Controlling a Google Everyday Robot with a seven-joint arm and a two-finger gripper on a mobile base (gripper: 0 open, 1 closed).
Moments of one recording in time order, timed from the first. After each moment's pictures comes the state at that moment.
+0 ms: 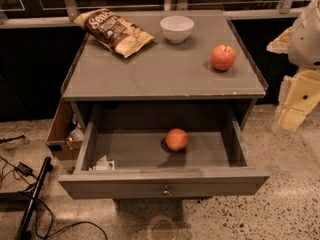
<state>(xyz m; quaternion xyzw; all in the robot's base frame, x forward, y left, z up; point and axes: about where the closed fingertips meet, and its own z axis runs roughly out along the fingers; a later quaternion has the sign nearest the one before) 0.438 -0.217 0.976 -0.60 0.78 -0.03 0.16</state>
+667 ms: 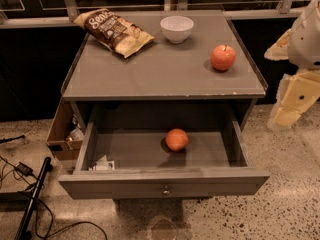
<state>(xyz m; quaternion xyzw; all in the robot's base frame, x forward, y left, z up) 0.438 -0.217 0.976 -0.60 0.78 -0.03 0.16</state>
